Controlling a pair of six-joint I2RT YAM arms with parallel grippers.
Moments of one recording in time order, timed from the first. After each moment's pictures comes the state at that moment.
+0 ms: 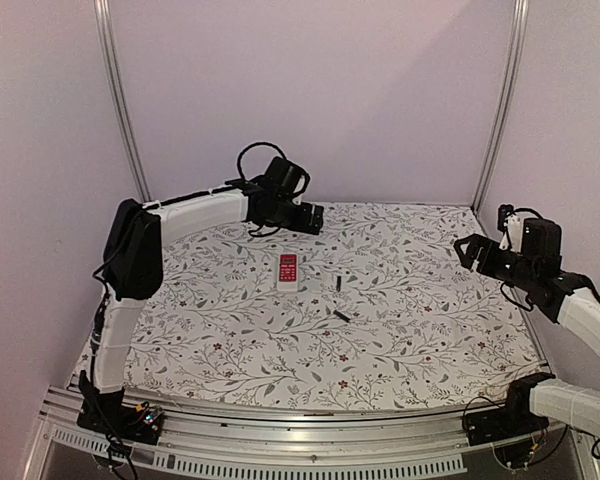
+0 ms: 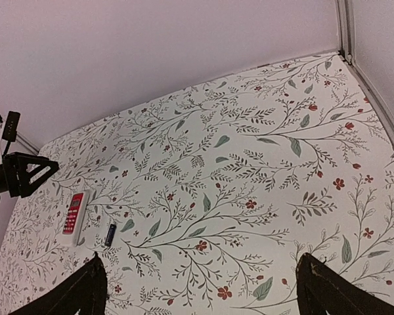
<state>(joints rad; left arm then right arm) -0.67 2.24 1.93 -0.40 -0.13 -0.28 0.12 0.88 0.58 -0.11 -0.15 0.39</state>
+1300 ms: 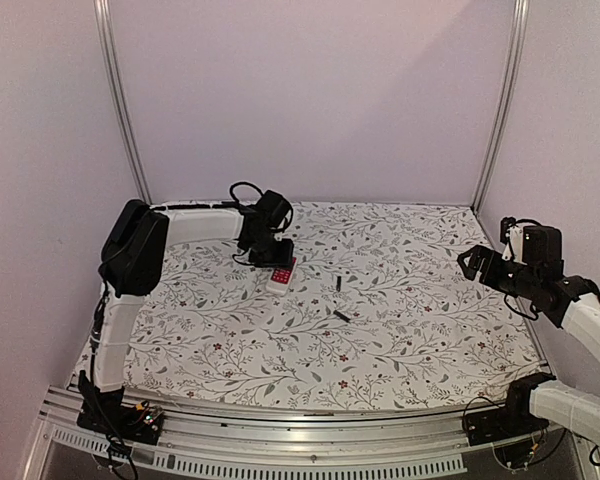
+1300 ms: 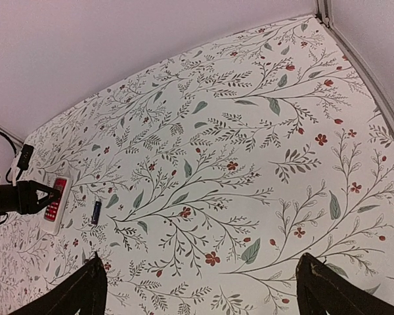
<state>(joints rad) -0.63 2.32 1.80 -0.57 -0.05 -0.44 0.13 0.82 0.58 -0.31 -0.11 0.44</state>
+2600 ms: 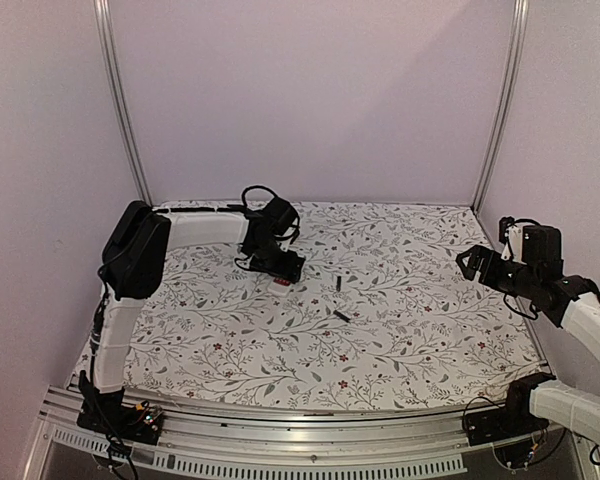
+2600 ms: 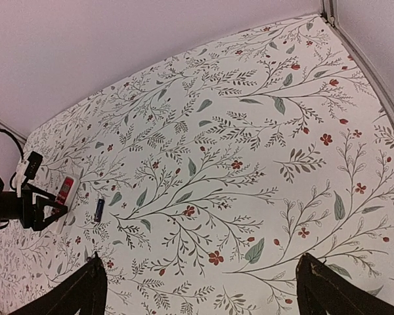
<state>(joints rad) -0.67 2.30 1.78 -0.62 -0.06 -0.24 0.13 0.83 0.58 -0.30 -0.13 0.43</state>
